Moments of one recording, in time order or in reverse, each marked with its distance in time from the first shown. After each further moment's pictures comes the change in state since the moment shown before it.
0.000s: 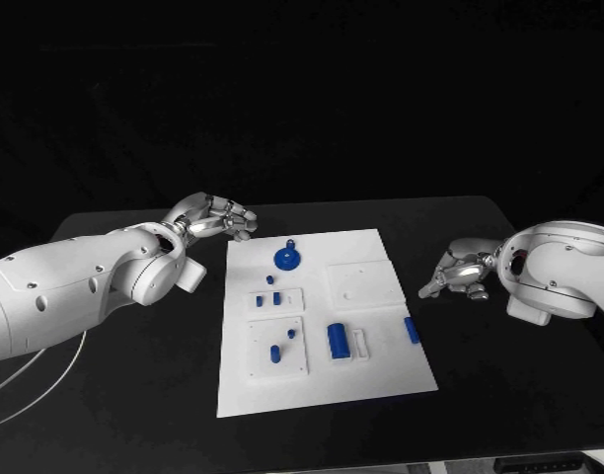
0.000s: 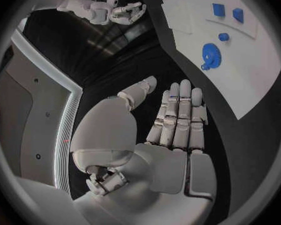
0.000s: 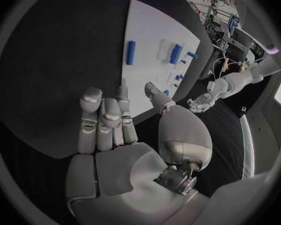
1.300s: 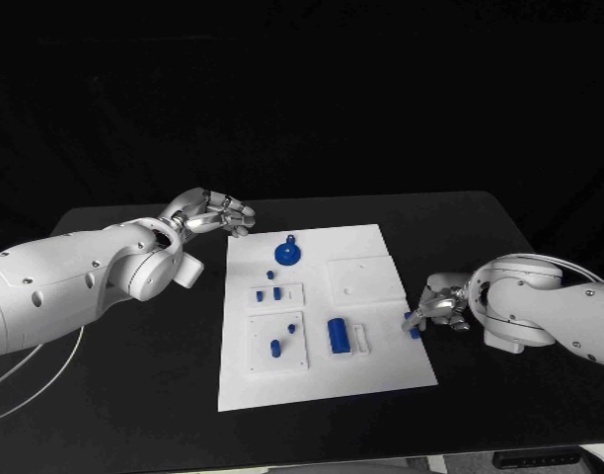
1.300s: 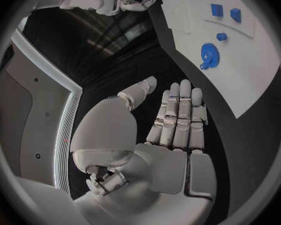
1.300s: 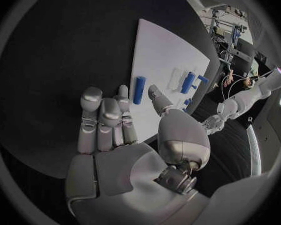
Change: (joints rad) left arm 0.000 -0.008 0.000 0.002 0.000 0.006 -0.001; left_hand 0.000 0.000 0.003 0.003 0.000 0.000 0.000 0.004 0.000 0.000 0.000 0.000 -0.002 0.000 0.000 0.000 0.003 0.000 0.000 0.000 0.000 0.002; right arm -0.114 0.091 -0.025 -0.037 -0.068 0.012 -0.056; right_hand -0.044 0.059 -0.107 -0.052 -0.004 -0.009 -0.002 -0.011 0.016 -0.004 0.003 -0.014 0.013 0.000 0.000 0.000 -0.001 0.000 -0.021 -0.007 -0.008 0.000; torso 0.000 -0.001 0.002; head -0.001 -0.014
